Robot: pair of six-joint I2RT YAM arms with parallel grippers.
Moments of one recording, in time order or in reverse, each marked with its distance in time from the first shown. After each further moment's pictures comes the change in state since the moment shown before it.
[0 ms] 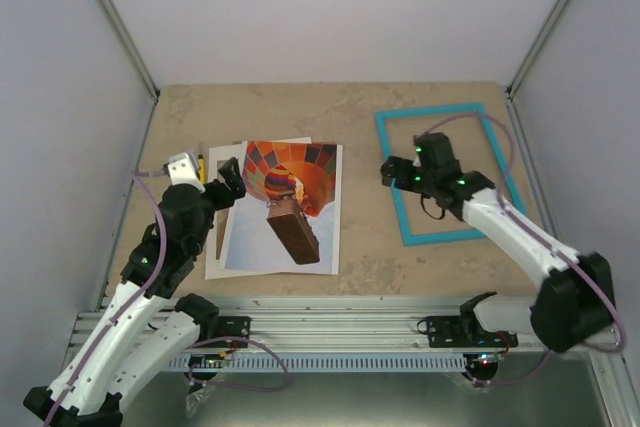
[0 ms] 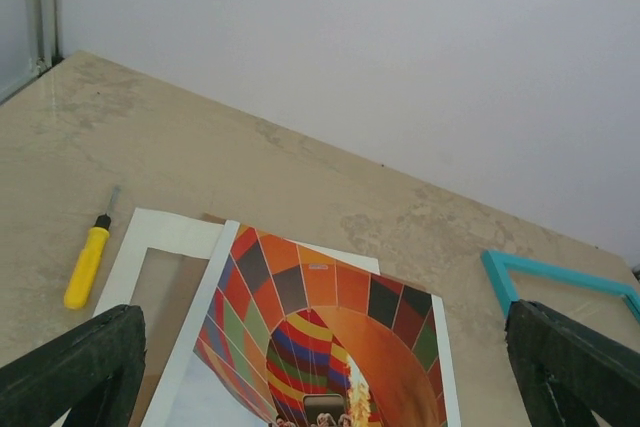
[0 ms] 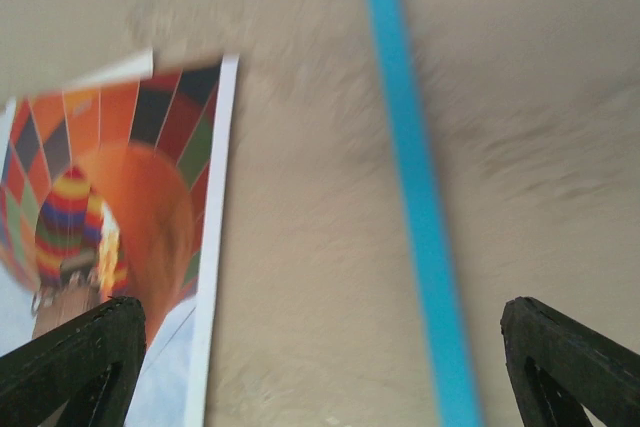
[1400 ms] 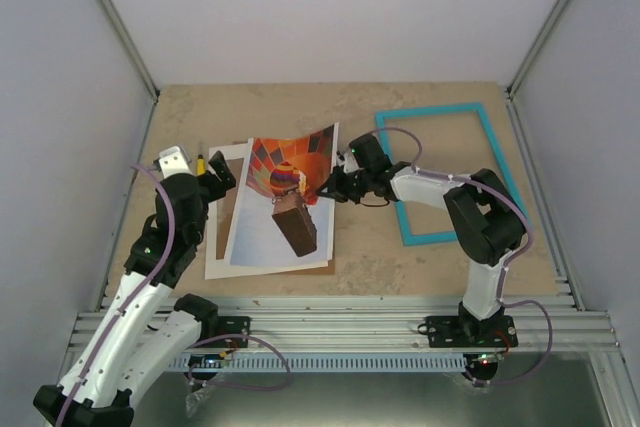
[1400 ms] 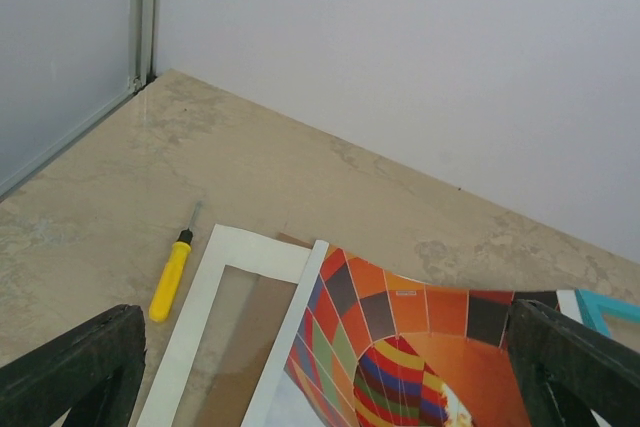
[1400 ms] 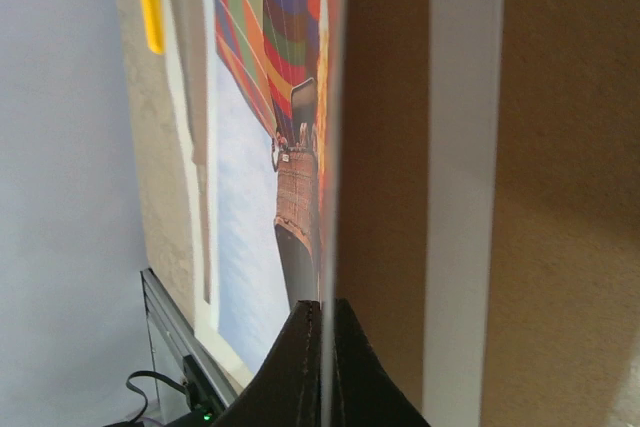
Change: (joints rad) left arm 0.107 0.061 0.016 0.006 -0.061 0.034; right arm 0.146 0.549 0.203 0.370 -0.582 0.286
